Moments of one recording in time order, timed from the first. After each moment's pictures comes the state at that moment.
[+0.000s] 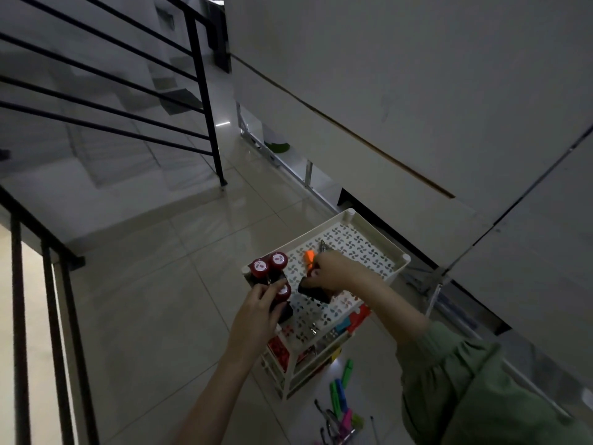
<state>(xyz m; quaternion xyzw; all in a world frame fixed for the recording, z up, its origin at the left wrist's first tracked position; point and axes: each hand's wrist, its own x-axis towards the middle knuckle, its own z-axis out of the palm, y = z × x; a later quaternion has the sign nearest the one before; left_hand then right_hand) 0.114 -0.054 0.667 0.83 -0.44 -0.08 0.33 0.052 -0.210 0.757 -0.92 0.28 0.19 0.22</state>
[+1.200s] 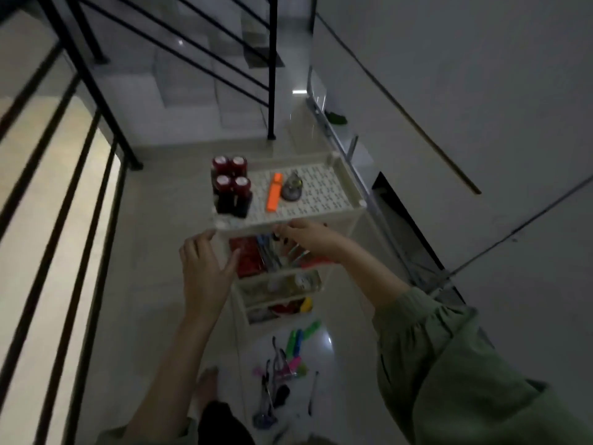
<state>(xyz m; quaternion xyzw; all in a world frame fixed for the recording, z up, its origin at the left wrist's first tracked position) -0.076 -0.061 0.662 0.91 -0.11 0.12 0.38 -0.097 -0.246 0.739 -0.82 0.16 0.23 0.51</state>
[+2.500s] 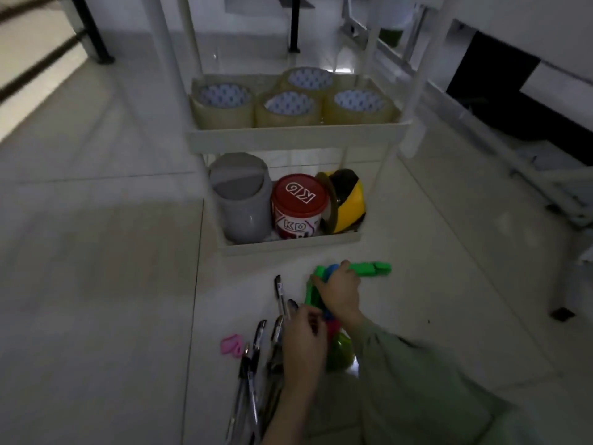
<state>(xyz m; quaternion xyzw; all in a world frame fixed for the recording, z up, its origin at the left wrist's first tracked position) -0.215 -0.186 -0.068 0.85 -0.01 -0.15 0.50 -0.147 -0.285 -0.088 -0.88 0.35 0.05 0.33</state>
